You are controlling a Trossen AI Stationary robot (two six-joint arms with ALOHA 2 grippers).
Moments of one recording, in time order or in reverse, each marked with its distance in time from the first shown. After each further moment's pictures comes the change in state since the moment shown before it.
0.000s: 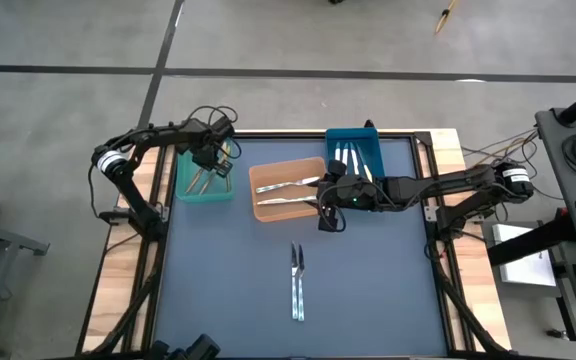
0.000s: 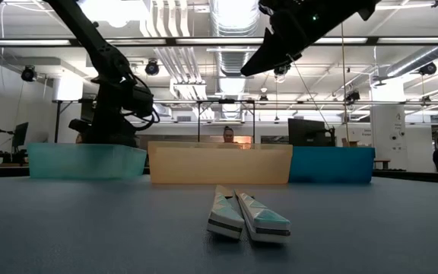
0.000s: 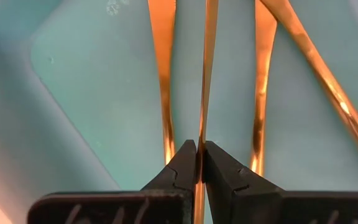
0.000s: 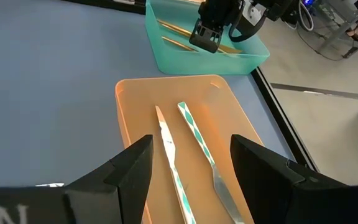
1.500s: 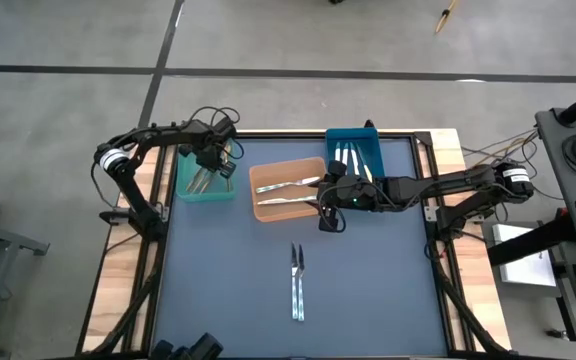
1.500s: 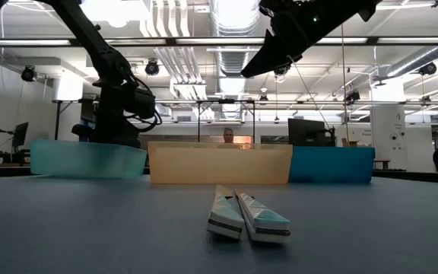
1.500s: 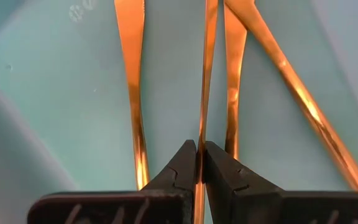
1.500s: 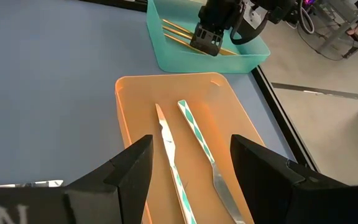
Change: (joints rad) left arm -0.003 0.051 -0.011 0.050 0.041 -0.013; right arm 0.000 0.000 -0.006 0.001 0.000 -0.007
